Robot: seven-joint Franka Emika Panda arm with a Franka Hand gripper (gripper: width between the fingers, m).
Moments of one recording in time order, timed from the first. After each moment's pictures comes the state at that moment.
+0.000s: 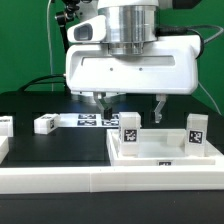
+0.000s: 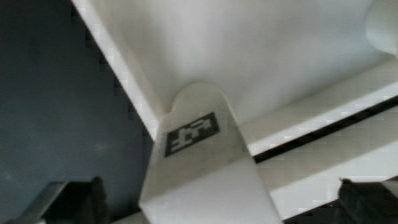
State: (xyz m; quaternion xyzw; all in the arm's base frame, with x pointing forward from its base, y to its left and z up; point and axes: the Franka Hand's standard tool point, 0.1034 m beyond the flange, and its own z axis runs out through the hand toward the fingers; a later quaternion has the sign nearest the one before) arm 0.603 0.009 0.086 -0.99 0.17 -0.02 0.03
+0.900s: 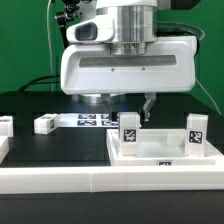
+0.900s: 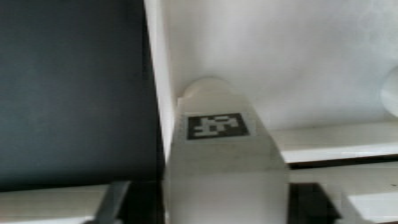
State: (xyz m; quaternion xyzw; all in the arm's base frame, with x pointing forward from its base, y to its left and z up) arm 0.602 0.006 0.086 -1.00 0.04 -0.02 0.02
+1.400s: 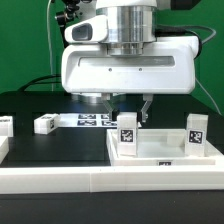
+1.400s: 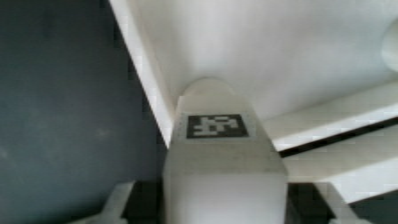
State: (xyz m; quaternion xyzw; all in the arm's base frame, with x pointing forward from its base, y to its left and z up) arm 0.602 0.006 0.085 -0.98 0.18 -0.02 0.02
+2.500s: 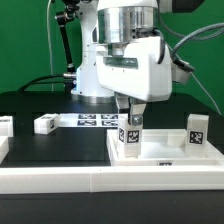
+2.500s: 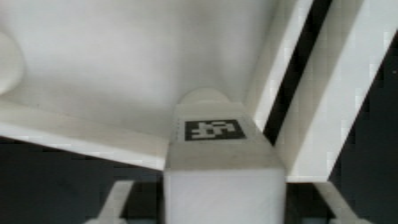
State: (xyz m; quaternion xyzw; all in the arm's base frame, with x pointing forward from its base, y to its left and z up) arm 0.603 0.011 0.084 -0.75 0.66 -0.02 0.04
